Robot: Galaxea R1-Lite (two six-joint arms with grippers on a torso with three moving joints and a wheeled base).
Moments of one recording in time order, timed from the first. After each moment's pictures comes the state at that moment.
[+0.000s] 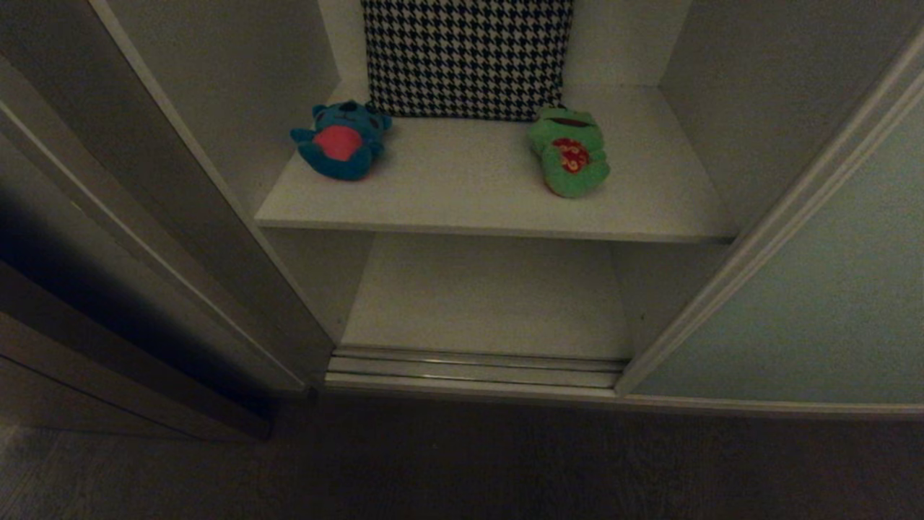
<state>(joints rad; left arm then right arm) -0.02 0.00 -0.02 0.03 0.00 -0.01 0.00 0.00 0.00 0.01 0.00 0.00</state>
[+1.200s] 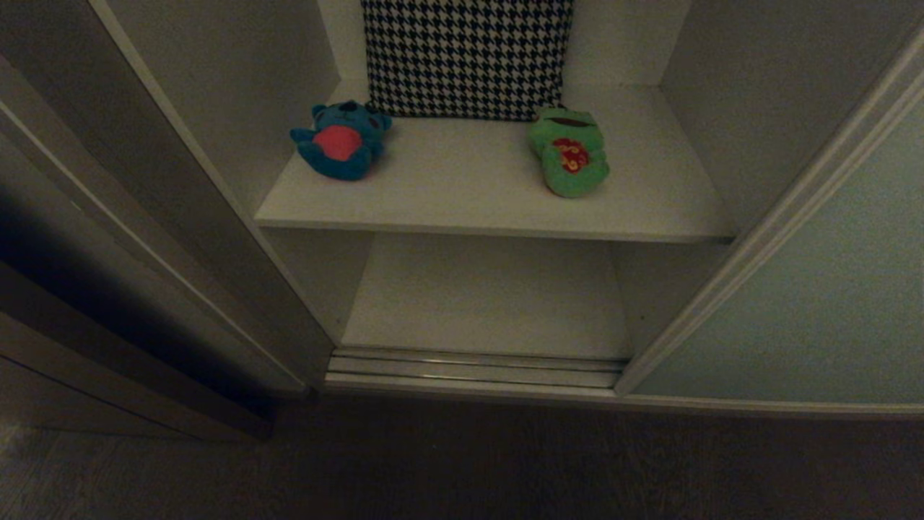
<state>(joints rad) -0.02 0.00 -0.02 0.03 0.00 -0.01 0.00 0.00 0.00 0.01 0.00 0.00</state>
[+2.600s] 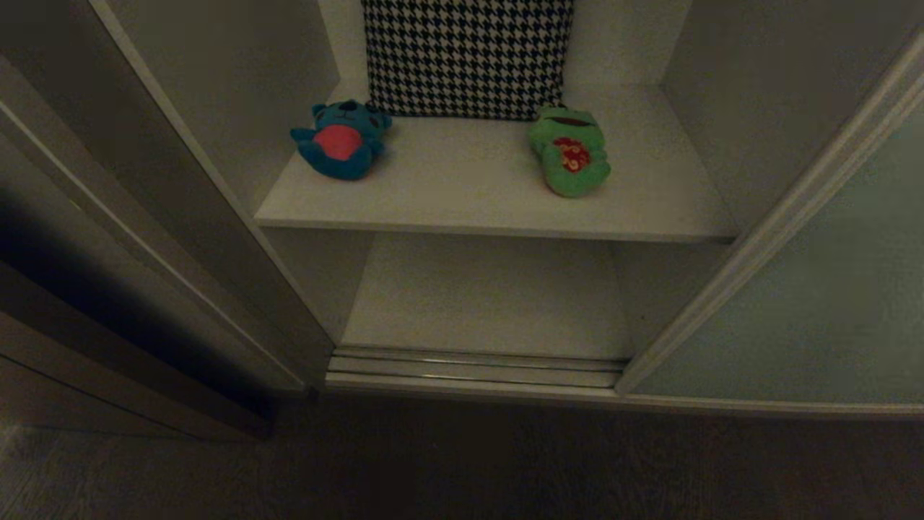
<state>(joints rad) -0.02 0.00 -0.02 0.03 0.00 -0.01 -0.15 0.91 -1.07 0.26 0.24 0.17</state>
